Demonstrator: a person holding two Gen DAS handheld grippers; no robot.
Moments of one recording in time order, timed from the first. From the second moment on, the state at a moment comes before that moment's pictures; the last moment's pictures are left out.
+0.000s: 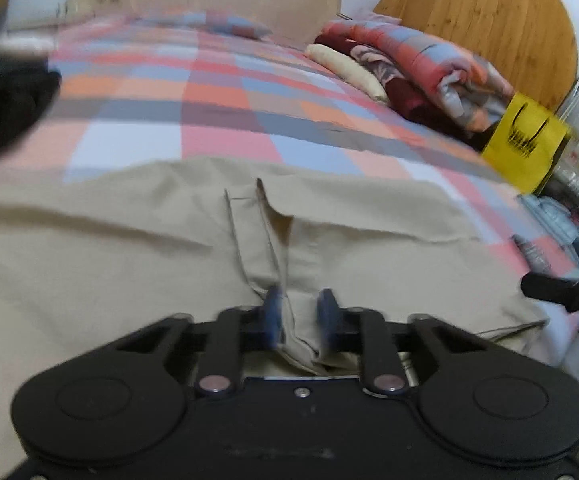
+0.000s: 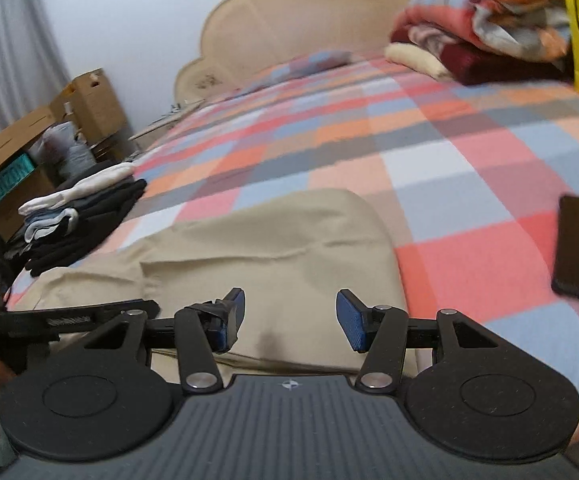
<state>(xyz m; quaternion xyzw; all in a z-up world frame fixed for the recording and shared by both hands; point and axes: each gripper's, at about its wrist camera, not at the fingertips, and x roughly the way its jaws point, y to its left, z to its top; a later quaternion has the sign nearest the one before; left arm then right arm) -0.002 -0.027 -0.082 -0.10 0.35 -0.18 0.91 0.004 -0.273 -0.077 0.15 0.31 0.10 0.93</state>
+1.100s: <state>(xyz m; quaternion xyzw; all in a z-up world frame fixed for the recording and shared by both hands) 0.010 0.000 -0.089 -0.11 0.33 -0.15 0.92 0.033 -0.213 -0.096 0.12 0.33 0.15 0.93</state>
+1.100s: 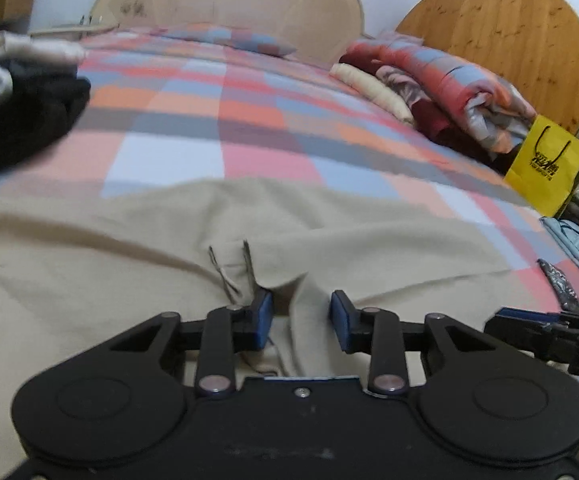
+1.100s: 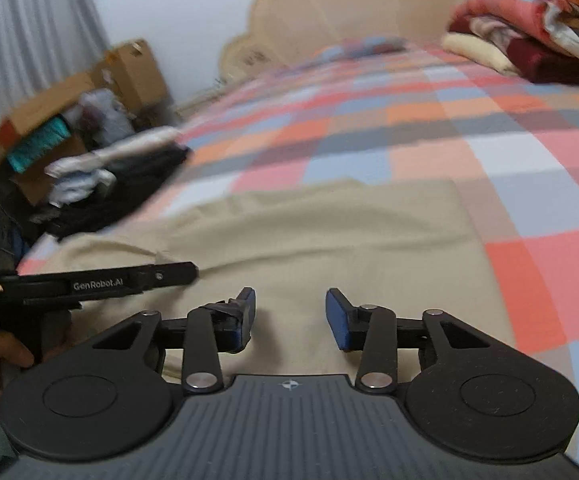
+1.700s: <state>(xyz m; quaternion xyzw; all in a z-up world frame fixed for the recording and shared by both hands) -0.124 0.128 -0.048 -0.22 0.28 0.00 0.93 0.005 -0.176 -0.067 0.17 0.28 0.17 0.93</state>
